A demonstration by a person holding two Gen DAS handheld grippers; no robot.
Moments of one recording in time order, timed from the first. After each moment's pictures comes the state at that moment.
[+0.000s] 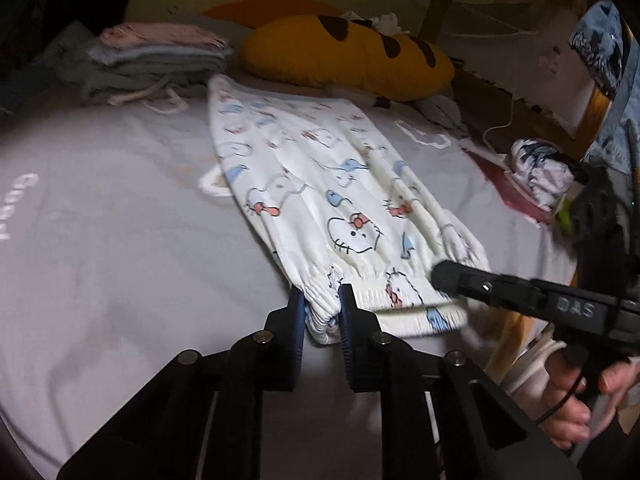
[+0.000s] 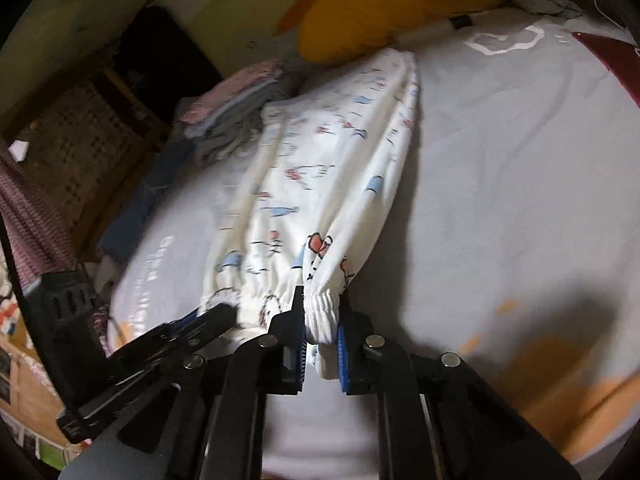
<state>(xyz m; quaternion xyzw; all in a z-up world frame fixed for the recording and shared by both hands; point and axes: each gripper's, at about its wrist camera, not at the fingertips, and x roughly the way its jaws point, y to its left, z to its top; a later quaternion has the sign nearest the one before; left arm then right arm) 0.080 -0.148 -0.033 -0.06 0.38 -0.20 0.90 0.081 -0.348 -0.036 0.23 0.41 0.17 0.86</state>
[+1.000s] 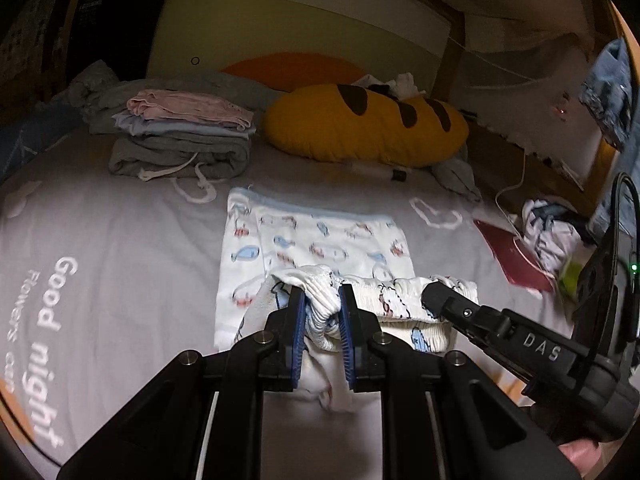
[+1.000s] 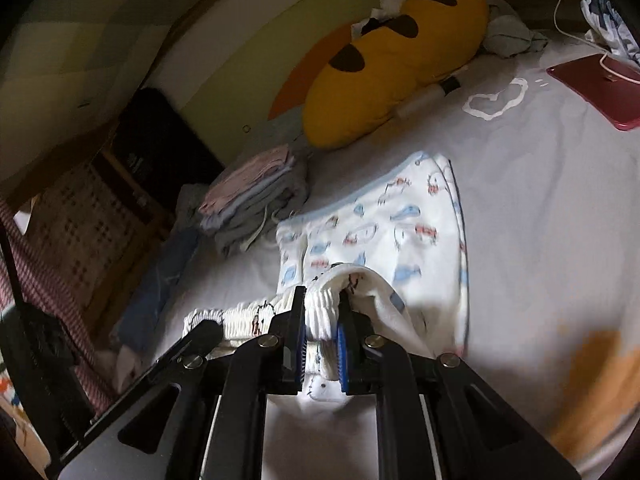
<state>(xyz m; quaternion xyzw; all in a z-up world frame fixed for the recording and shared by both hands) 0.126 -0.131 0.040 -0.09 0.31 -0.16 0.93 0.118 -0.327 0.022 0.30 0.29 0.09 0.90</state>
